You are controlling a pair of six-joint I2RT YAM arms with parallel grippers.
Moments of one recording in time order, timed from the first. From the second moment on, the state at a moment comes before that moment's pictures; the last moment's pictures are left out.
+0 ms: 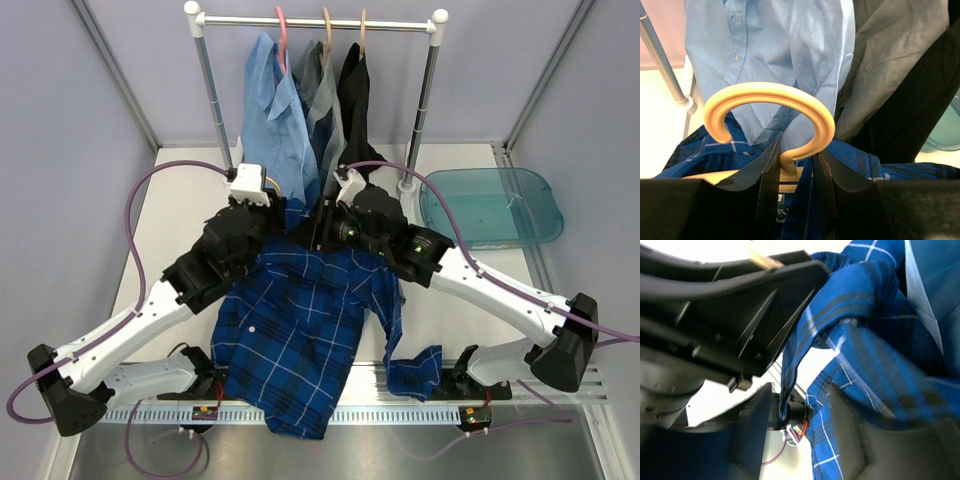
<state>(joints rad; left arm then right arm) -0.84 1.01 1.02 -0.15 -0.57 -0.24 0.93 1.33 1.25 -0.20 -0.09 0.83</state>
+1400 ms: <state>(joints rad) -0.89 0.90 0.89 -0.05 -0.59 -0.30 0.95 1.11 1.05 -0.18 0.11 0.83</state>
